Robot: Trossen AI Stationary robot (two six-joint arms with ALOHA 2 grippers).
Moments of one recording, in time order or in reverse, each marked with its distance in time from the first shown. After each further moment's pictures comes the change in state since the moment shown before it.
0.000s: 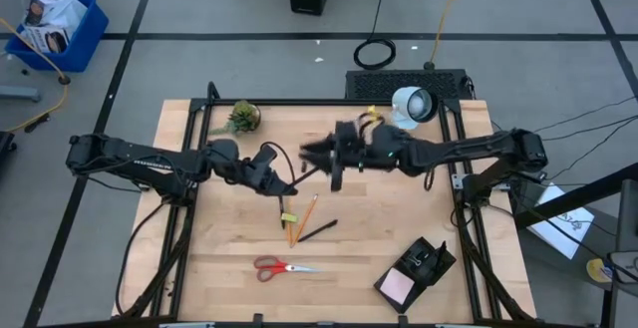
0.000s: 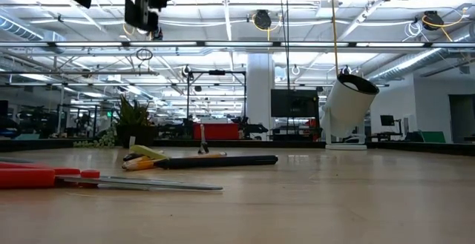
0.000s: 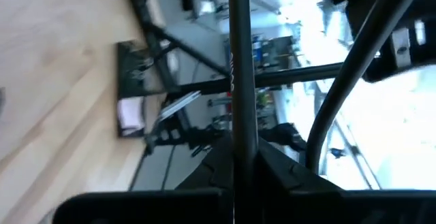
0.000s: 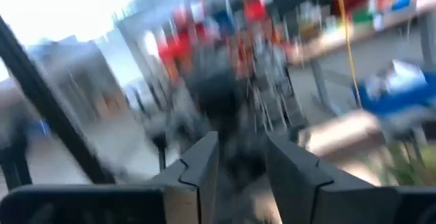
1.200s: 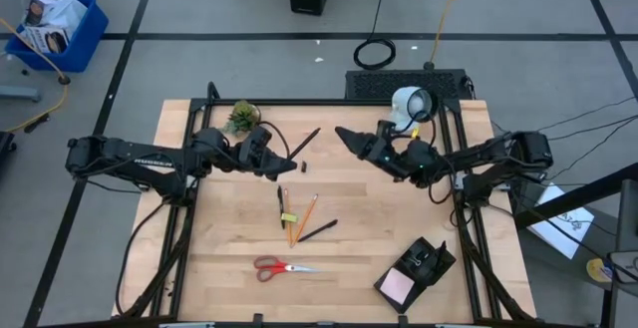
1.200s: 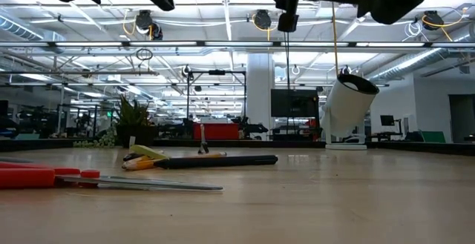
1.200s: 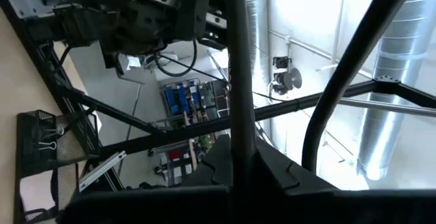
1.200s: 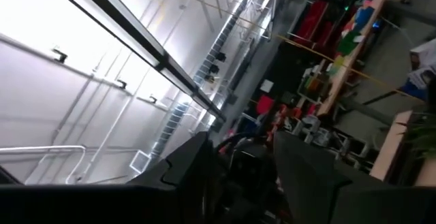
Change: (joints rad) left arm 0.079 -0.001 0.000 0.308 -0.066 -0.086; right arm -0.033 -0.045 -0.527 0.860 0.292 0.632
